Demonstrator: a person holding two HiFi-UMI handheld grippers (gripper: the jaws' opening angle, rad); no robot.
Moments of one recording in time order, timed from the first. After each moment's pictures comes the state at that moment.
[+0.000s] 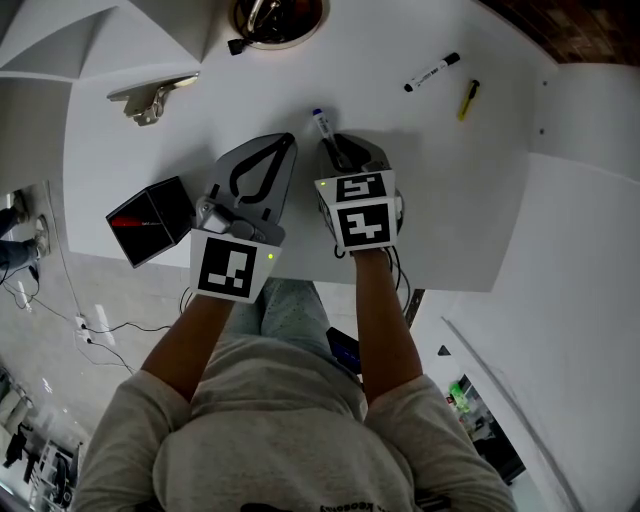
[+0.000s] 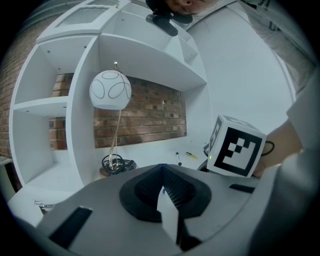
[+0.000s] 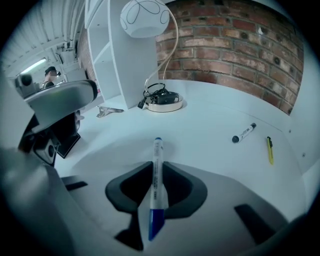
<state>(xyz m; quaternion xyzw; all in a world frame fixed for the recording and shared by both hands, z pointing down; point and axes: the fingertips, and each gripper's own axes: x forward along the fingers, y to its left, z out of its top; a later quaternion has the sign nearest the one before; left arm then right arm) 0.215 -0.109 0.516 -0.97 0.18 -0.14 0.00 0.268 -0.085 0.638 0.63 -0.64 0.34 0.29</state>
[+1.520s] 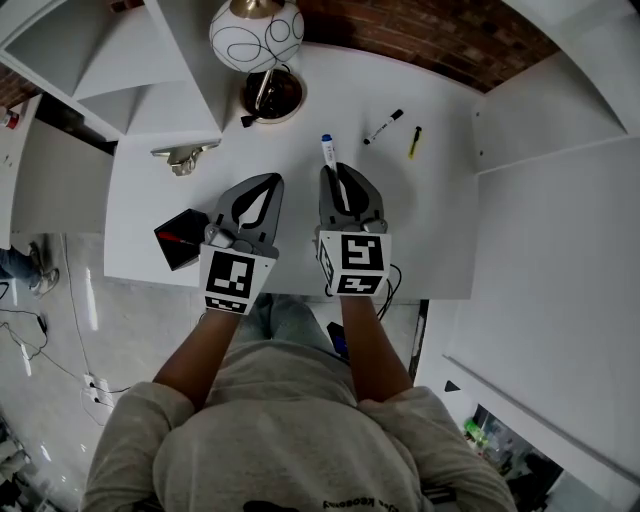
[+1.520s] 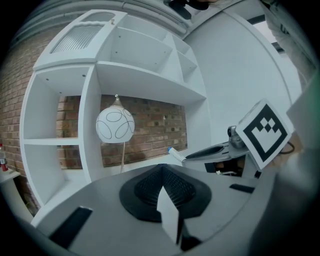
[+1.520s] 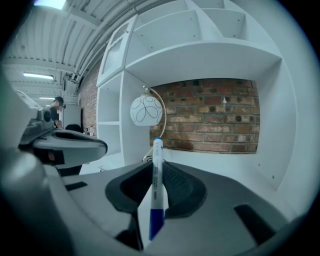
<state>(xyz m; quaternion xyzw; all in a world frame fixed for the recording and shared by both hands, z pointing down) 0.184 -0.093 0.420 -0.97 0.20 -0.11 0.02 0.269 -0.072 0.448 0.77 -0.63 0.11 0.10</state>
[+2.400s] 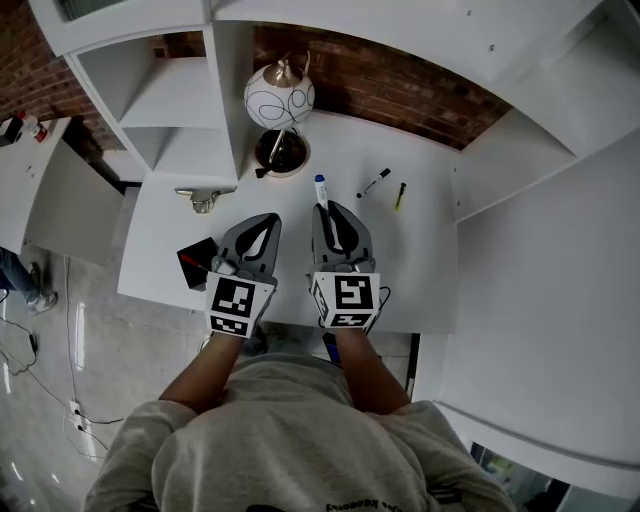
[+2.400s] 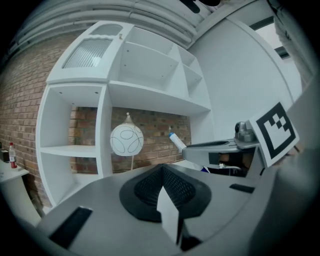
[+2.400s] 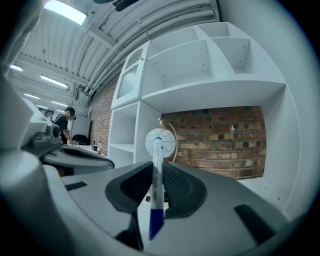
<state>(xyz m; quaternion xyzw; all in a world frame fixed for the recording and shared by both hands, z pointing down) 0.147 -0.080 0.370 -0.97 0.23 -0.07 0.00 0.225 -0.060 0.361 0.75 -0.66 0.01 0.04</state>
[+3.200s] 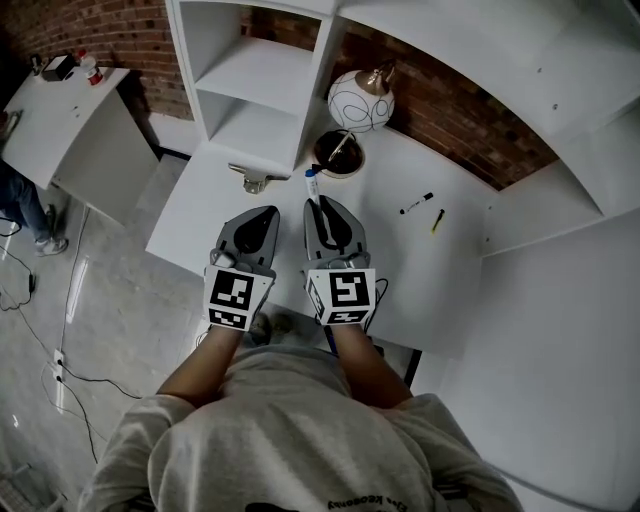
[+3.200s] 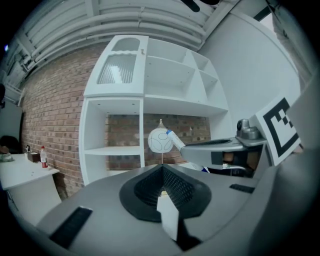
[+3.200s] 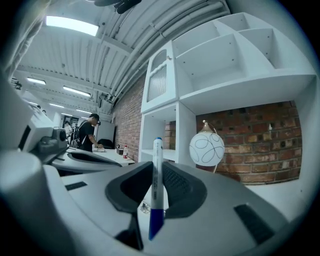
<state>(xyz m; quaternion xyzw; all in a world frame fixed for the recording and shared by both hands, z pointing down) 0.034 -0.107 0.364 -0.94 0.34 -0.06 0.00 0.100 -0.102 0.348 0.66 -0.75 -0.02 0.04</state>
